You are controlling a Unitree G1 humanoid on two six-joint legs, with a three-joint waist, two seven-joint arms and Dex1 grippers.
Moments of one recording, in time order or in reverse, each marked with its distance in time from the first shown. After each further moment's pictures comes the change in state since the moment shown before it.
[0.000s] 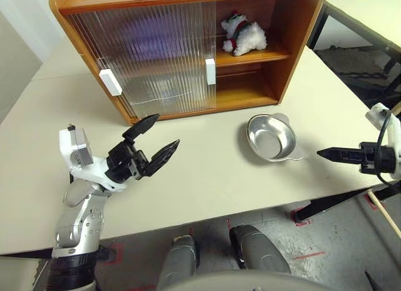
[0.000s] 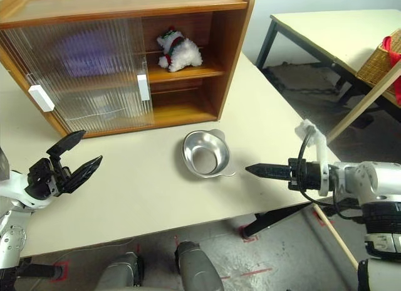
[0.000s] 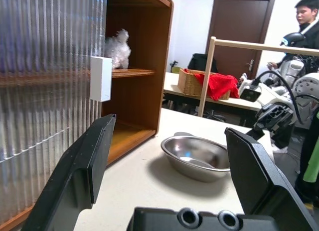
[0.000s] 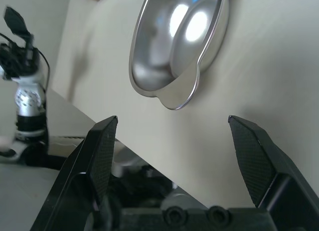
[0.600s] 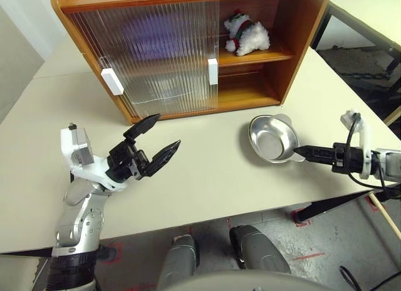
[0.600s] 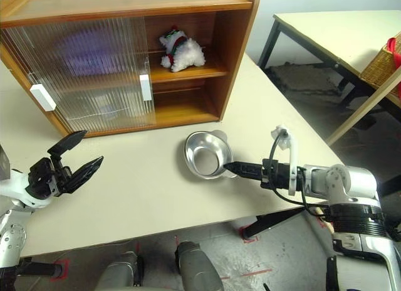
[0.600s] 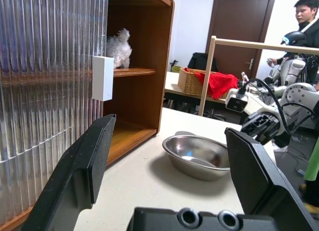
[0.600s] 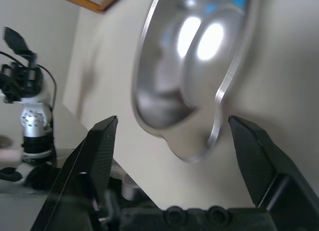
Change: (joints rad) left arm -0.012 0.008 0.000 0.001 0.000 0.003 -0.003; right arm -0.017 0.199 -0.073 -0.072 0.068 0.083 -0.221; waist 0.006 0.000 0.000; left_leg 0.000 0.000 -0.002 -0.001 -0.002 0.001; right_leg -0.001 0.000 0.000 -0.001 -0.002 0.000
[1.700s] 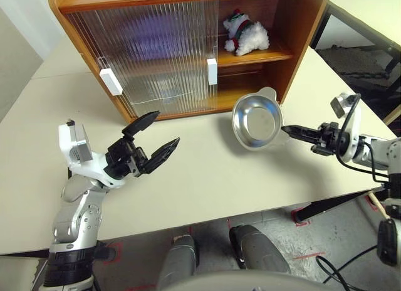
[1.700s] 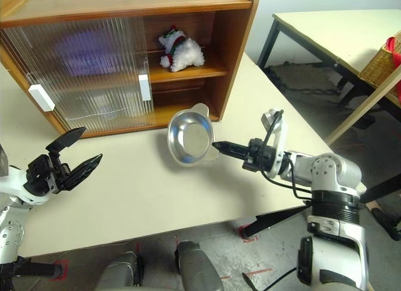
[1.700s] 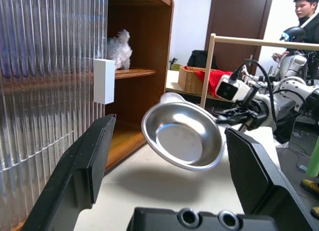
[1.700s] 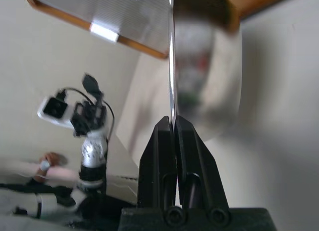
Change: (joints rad) left arm -0.020 0.019 0.004 0.007 -0.002 0.000 0.005; right arm -0.168 0.203 -0.169 0.090 0.139 0.066 -0.158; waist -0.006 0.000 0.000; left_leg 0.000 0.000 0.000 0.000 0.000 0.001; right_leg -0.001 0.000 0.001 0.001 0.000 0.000
